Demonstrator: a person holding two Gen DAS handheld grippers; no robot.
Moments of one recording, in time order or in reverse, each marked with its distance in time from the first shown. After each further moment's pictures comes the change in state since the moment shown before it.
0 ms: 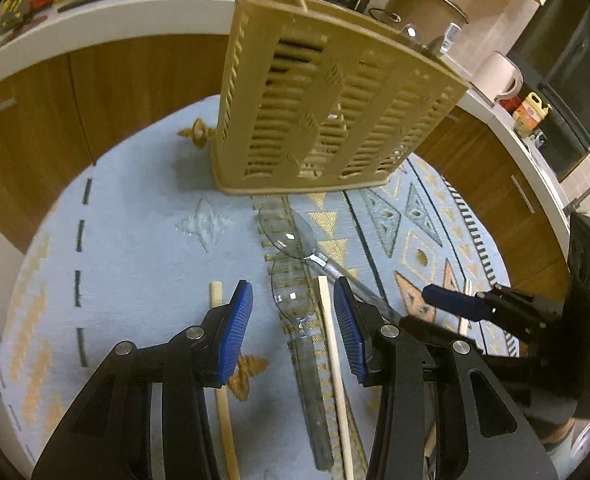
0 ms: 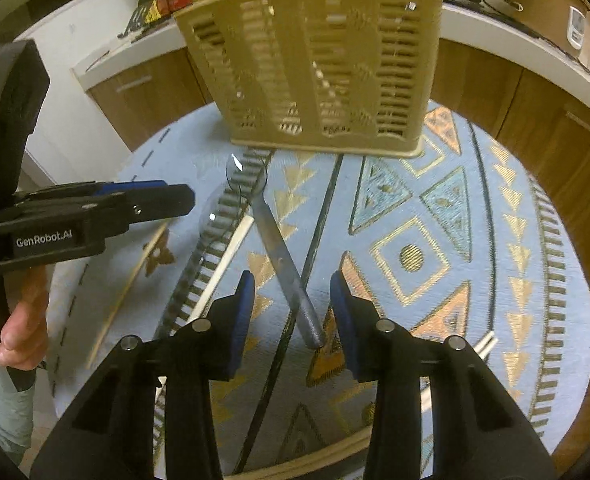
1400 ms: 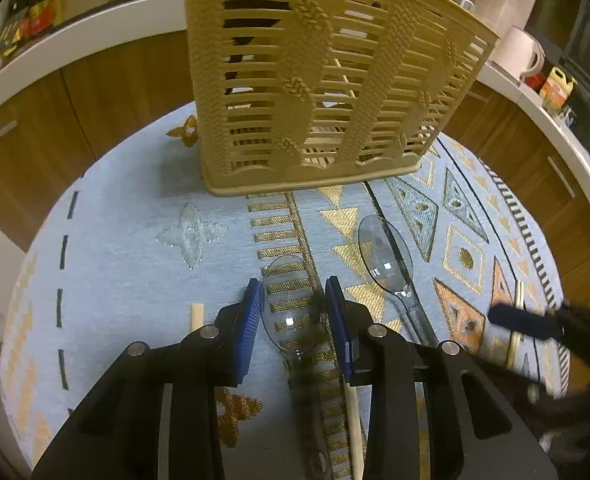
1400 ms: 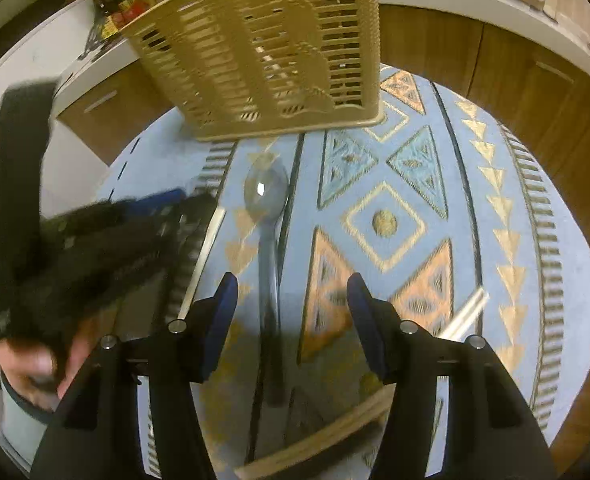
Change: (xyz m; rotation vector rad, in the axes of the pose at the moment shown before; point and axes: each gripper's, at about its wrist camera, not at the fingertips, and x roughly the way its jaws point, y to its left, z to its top) left arm 0.045 -0.027 0.001 0.074 -0.015 0.158; right arm -0.009 -0.025 -0.006 0.171 0.063 -0.022
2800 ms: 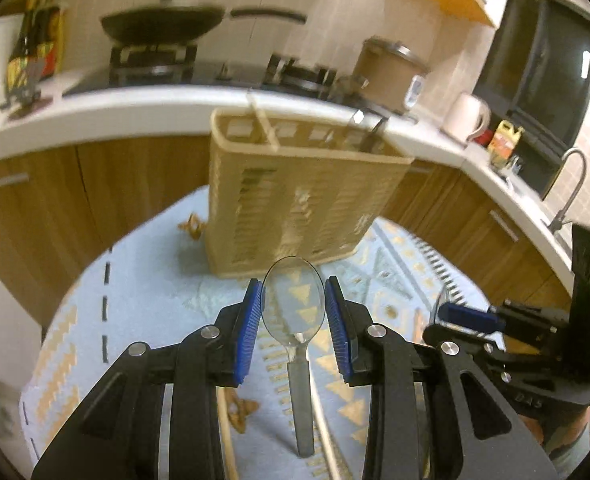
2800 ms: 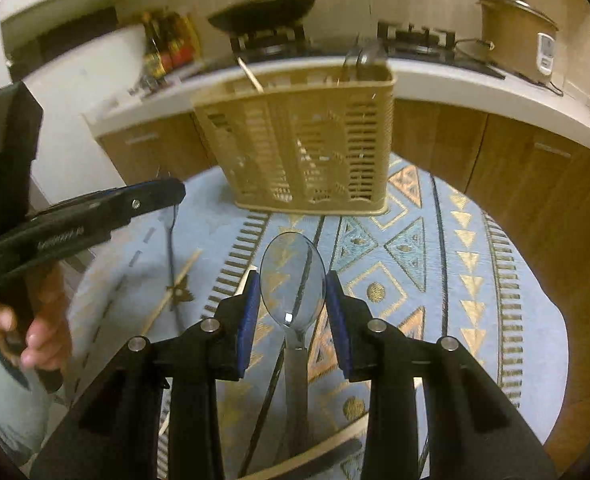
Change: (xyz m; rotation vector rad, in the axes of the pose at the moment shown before) left arm -0.112 0.018 0.001 0.004 -0.290 -0.161; right arm -0.062 0.009 -0.012 -0.146 -0.285 0.042
